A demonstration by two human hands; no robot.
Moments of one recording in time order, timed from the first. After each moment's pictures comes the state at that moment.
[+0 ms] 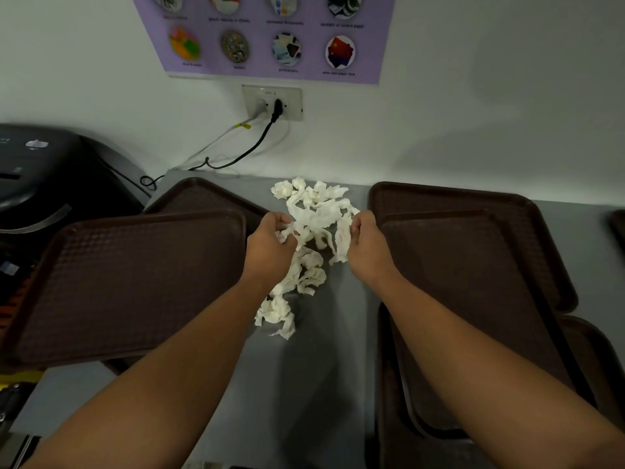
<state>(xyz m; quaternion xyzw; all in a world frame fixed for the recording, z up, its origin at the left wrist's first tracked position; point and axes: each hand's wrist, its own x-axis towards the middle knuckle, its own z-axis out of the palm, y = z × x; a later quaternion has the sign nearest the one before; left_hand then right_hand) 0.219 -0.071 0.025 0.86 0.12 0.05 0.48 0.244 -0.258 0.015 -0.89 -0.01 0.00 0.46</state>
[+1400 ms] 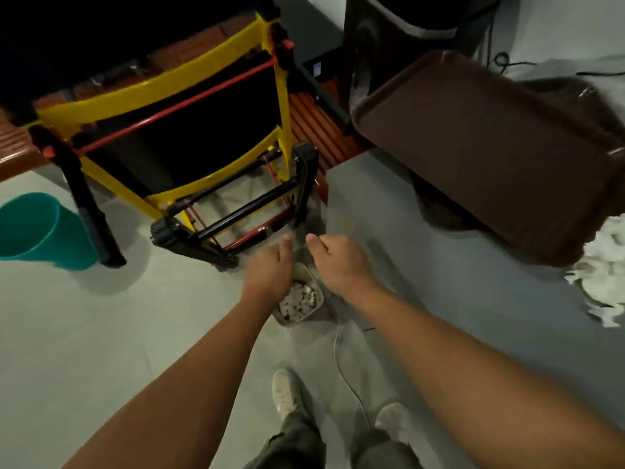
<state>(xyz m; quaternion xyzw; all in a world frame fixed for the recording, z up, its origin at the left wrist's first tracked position) -0.209 0.164 -0.115 0.73 0.55 0.14 0.38 -0.084 0.098 -0.090 -0.77 -0.44 0.29 0.35</state>
